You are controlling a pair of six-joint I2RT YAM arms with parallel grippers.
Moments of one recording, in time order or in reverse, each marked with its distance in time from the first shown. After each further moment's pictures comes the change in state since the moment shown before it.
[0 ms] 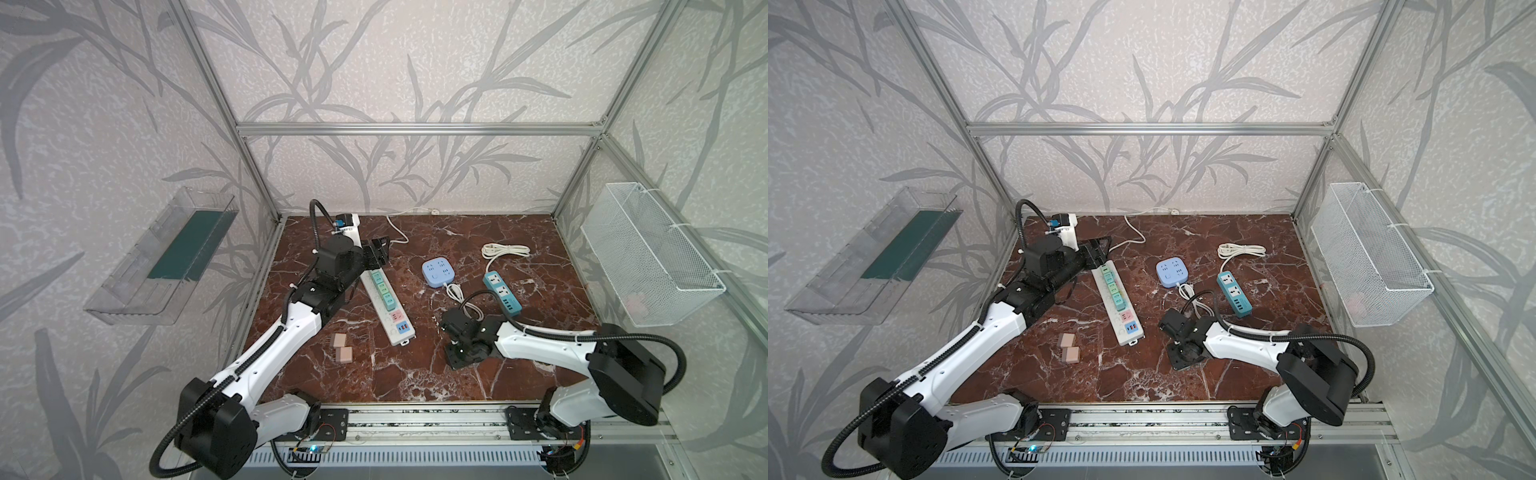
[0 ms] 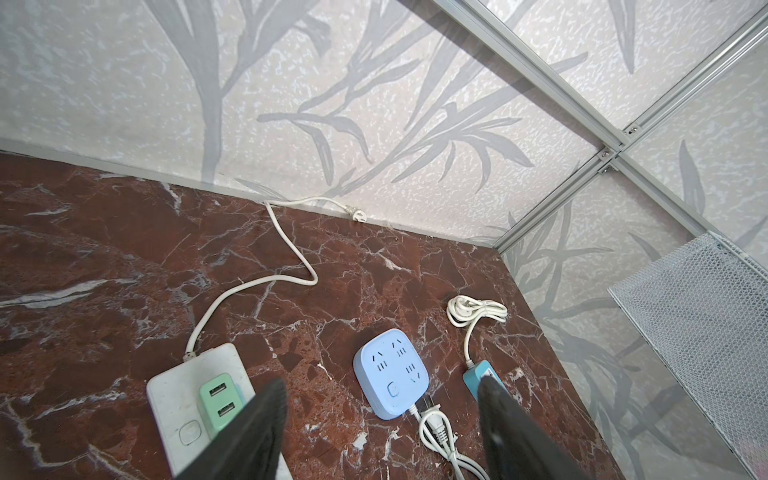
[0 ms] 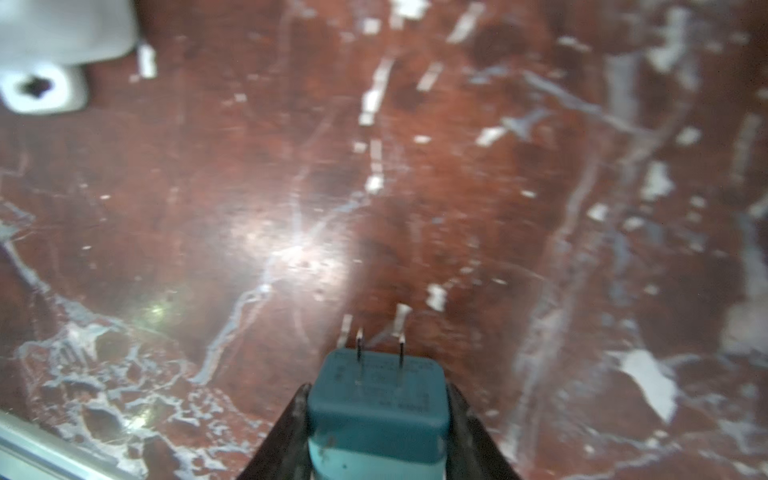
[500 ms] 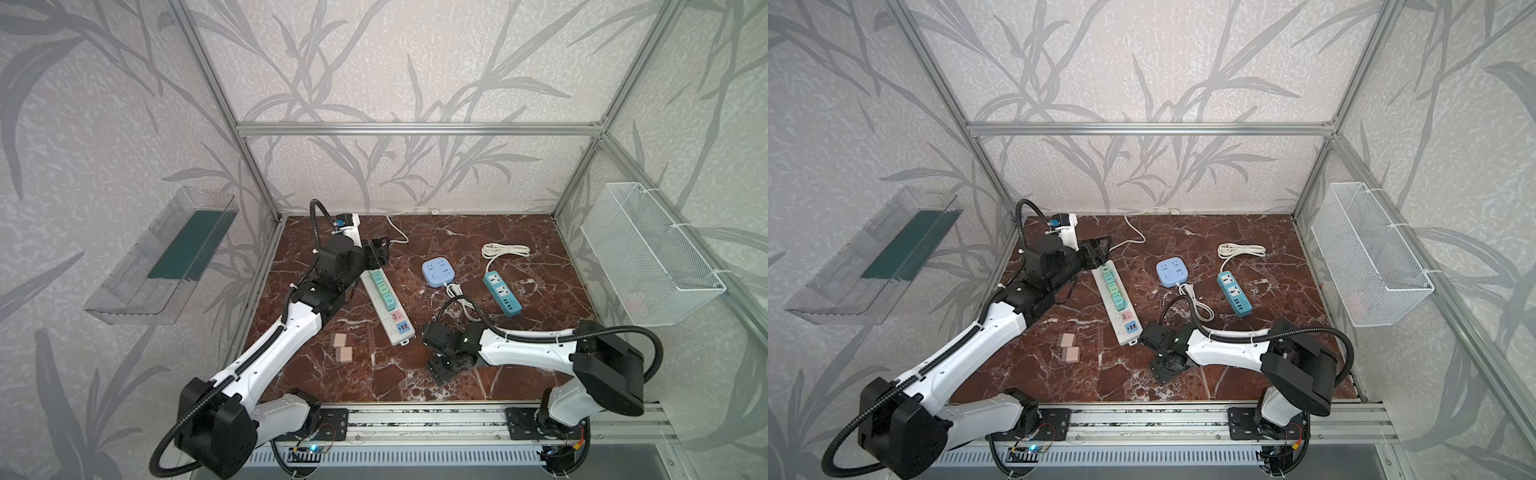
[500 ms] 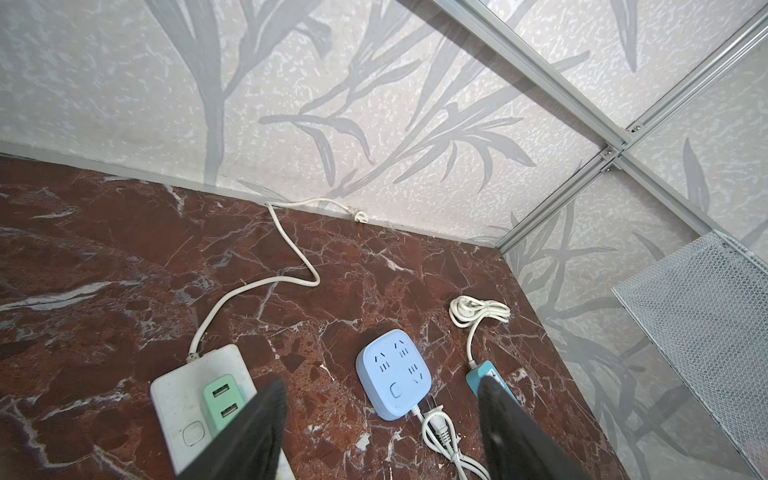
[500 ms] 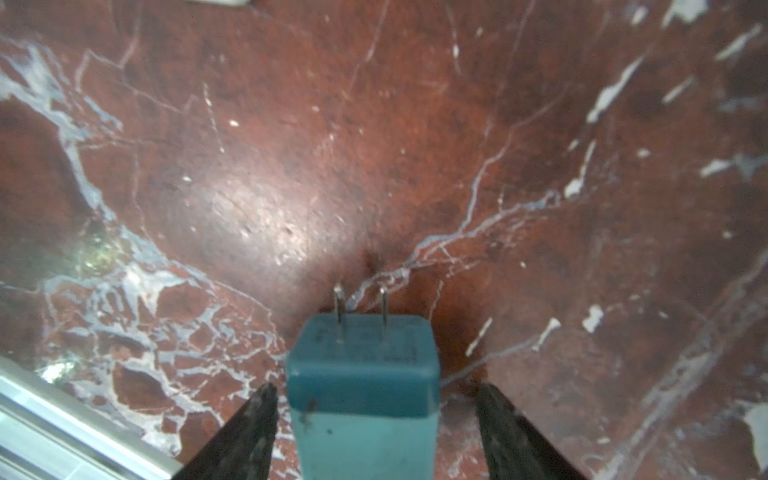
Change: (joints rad) left arm -0.002 0.000 0.000 0.000 -0.003 0.007; right arm 0.117 0.045 0.046 -0.055 0.042 -0.056
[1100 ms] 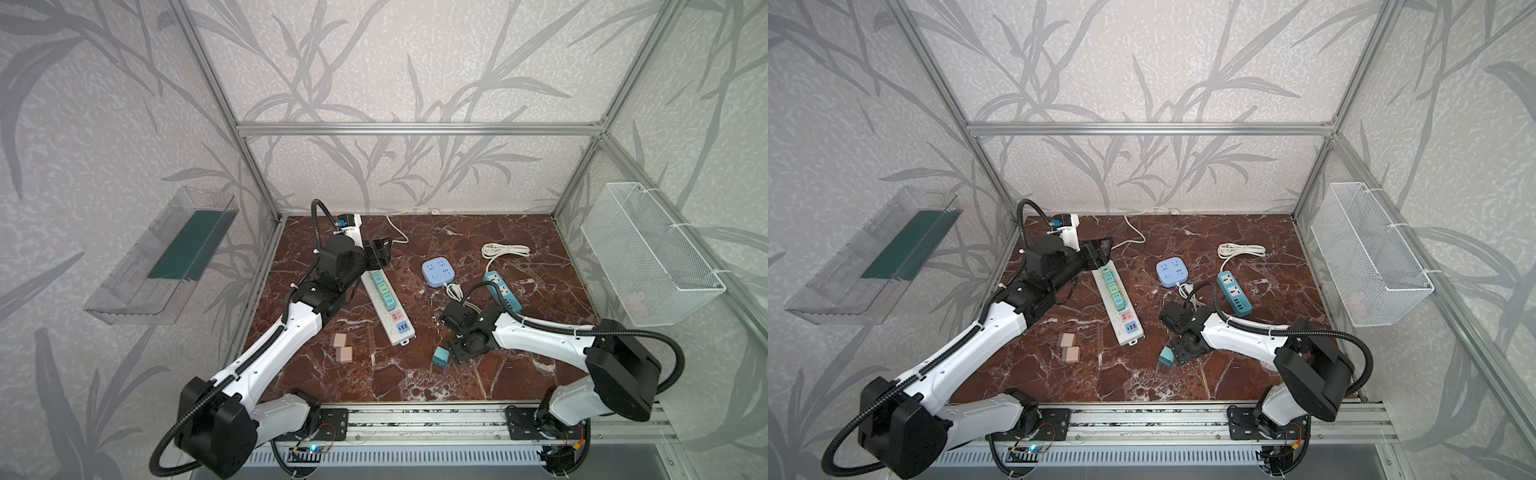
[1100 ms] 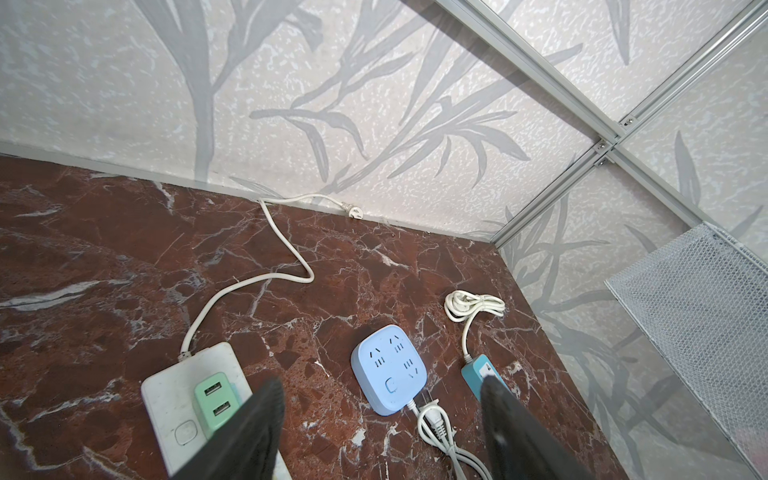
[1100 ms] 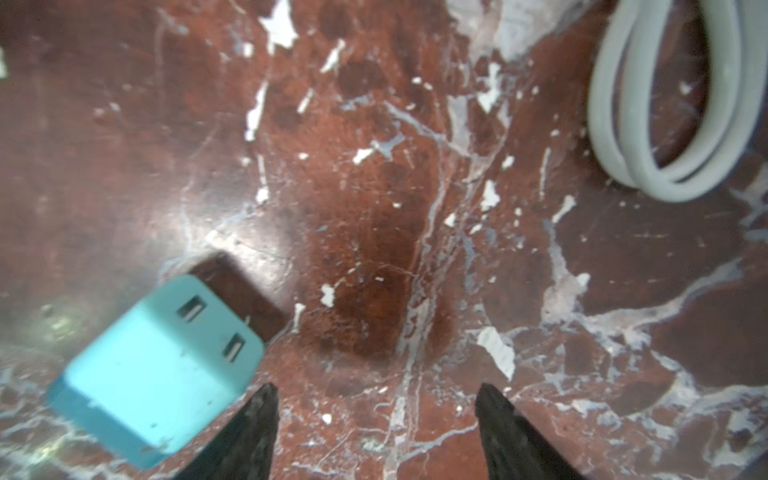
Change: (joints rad) left arm -0.006 0.005 0.001 -0.007 0.019 0.008; right arm -0.205 -0.067 0.010 -0.124 0.066 -0.030
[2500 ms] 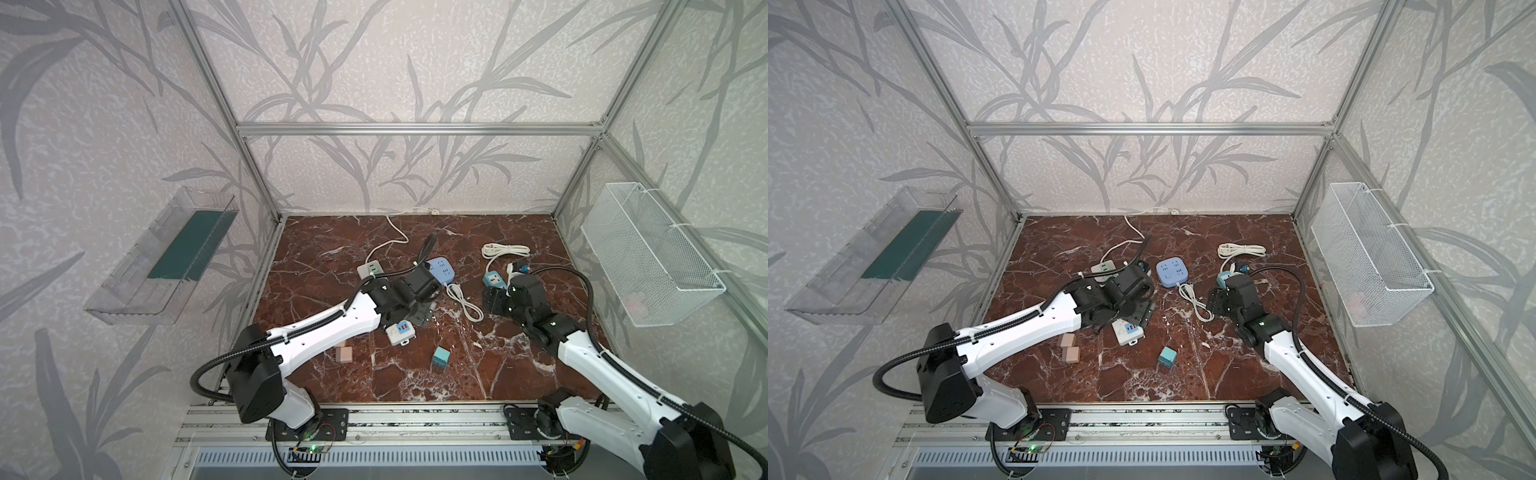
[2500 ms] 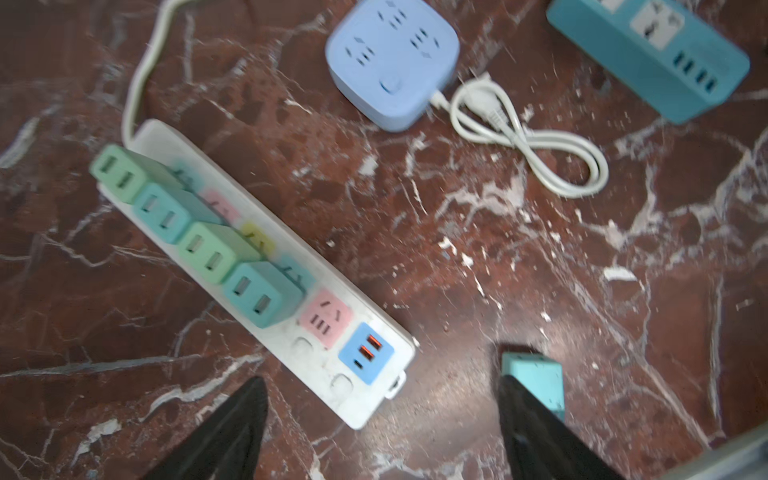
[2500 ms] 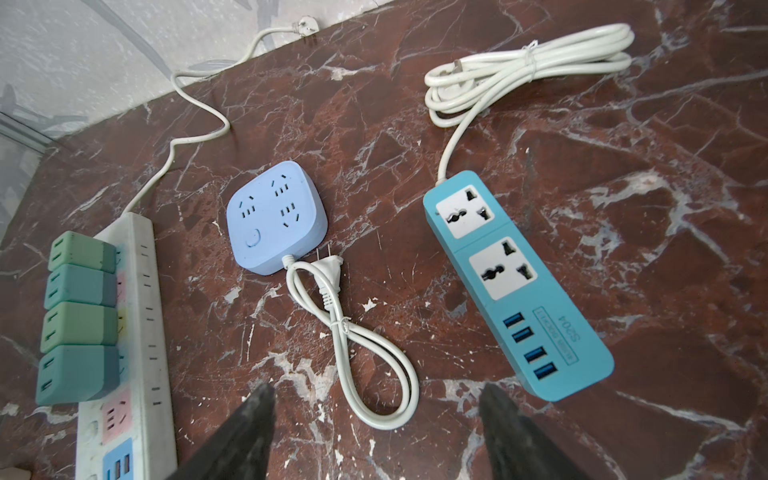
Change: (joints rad) left arm -0.536 0.348 0.318 -0.812 -0.270 0.097; right arm -0.501 -0.483 -0.239 0.487 0.006 0.048
